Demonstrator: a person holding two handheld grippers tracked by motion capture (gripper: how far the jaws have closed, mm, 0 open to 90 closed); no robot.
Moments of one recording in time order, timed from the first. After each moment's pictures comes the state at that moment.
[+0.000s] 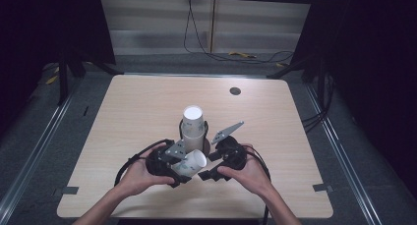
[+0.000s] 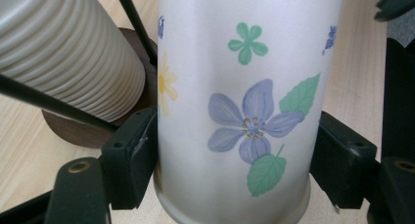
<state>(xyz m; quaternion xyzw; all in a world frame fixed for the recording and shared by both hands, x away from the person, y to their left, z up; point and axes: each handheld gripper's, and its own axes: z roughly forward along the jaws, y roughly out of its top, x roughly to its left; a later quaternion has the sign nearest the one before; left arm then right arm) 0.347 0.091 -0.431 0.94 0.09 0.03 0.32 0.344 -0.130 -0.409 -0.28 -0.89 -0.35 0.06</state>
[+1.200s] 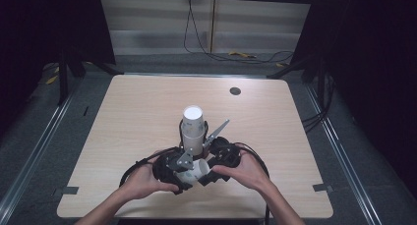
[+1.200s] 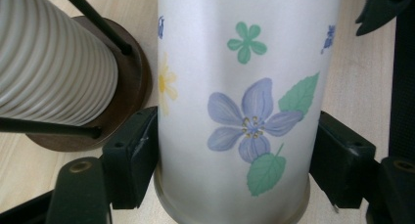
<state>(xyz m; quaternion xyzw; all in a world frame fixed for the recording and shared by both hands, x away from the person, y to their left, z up) 0.334 0.073 -0.440 0.96 0.05 0.05 0.26 0.357 -0.114 -0.419 -0.25 -0.92 -0.27 0.13</state>
